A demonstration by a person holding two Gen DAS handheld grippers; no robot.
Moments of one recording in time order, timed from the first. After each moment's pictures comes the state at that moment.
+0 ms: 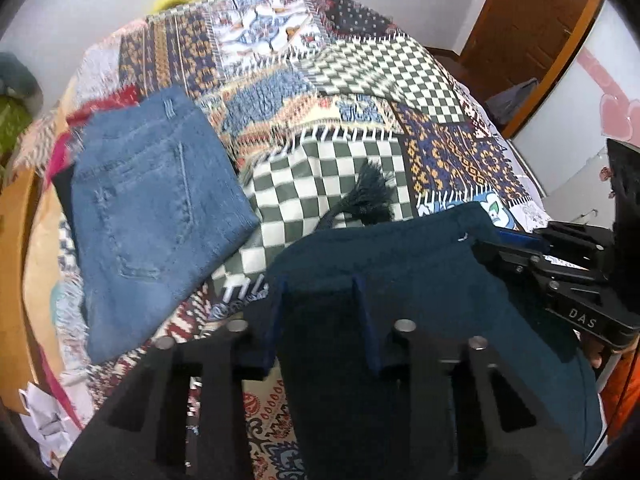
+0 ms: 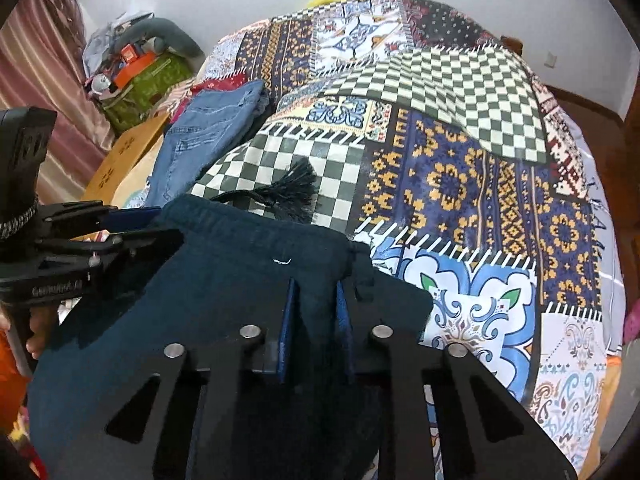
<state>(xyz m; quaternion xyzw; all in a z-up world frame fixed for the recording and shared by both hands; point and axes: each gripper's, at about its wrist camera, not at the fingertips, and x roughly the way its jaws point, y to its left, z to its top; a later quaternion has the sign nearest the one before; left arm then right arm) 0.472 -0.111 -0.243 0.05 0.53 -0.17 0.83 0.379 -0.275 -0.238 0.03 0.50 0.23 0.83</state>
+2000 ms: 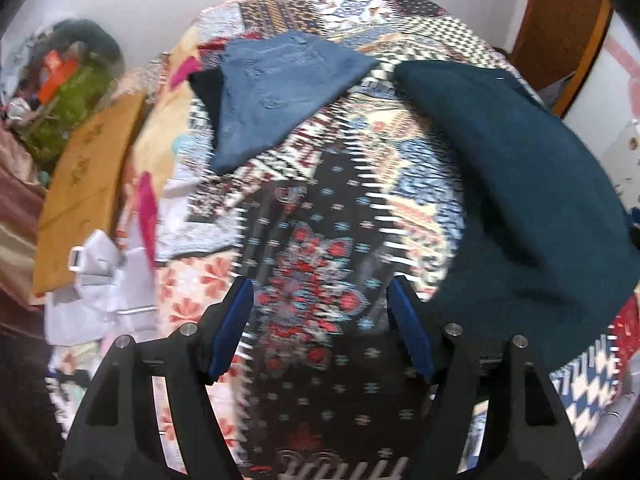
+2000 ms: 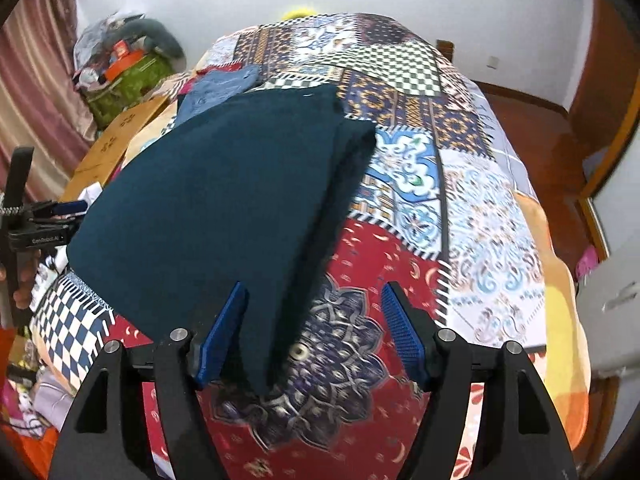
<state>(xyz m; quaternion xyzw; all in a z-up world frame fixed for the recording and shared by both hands) 0.270 0.006 -0.238 0.08 0.53 -0.05 0.84 0.166 -0.317 -0.201 0.02 0.49 0.14 0.86</state>
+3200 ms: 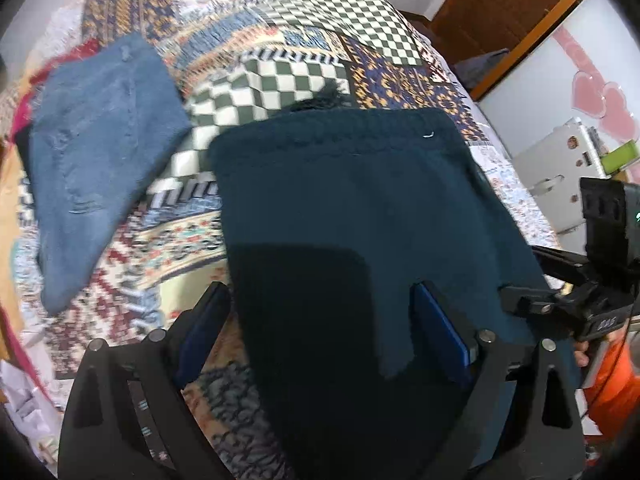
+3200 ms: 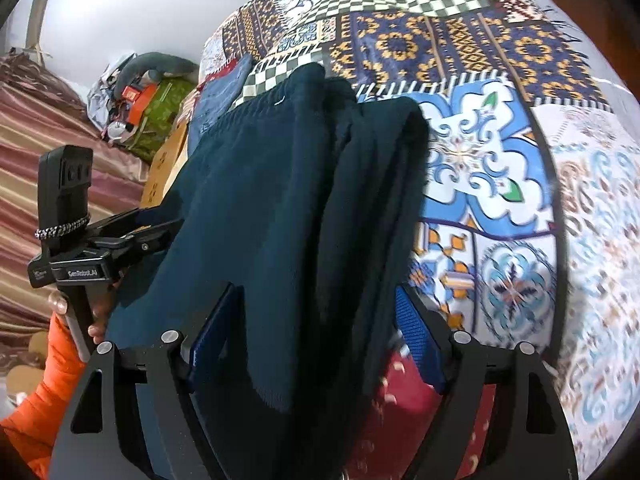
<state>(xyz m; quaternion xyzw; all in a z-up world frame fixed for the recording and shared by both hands) 0.437 -0.119 -0.267 0.01 0.61 -0.24 0.76 0.303 -0.325 -0.264 0.21 0.57 0.25 0.75</state>
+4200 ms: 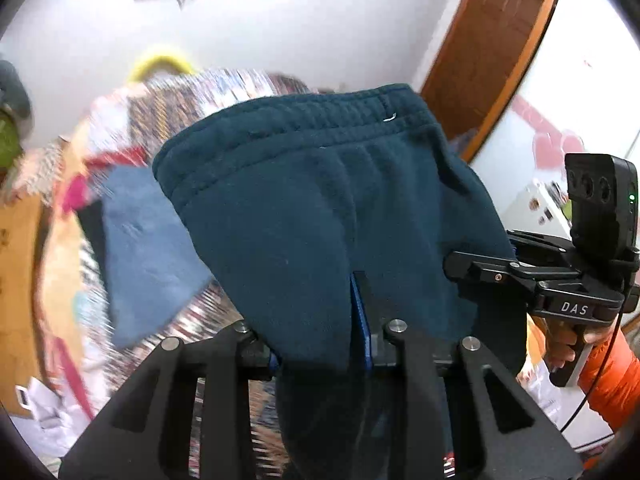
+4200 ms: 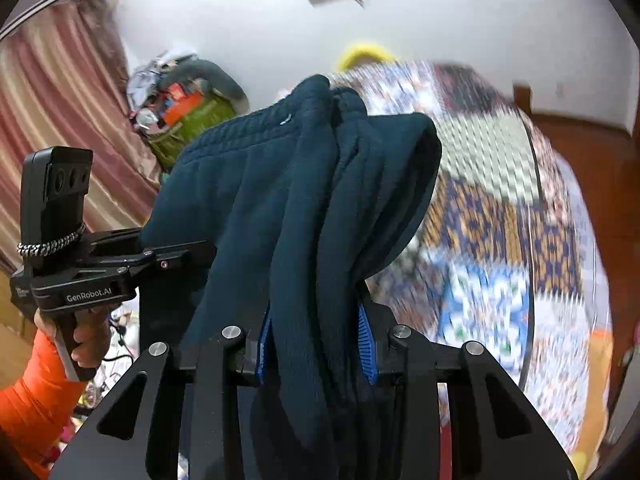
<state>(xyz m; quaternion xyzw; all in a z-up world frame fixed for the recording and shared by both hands) 0.383 -0.052 -0.122 -0.02 0.43 -0.24 0.87 0.313 -0.245 -0.124 0.07 0.43 0.27 0.86</state>
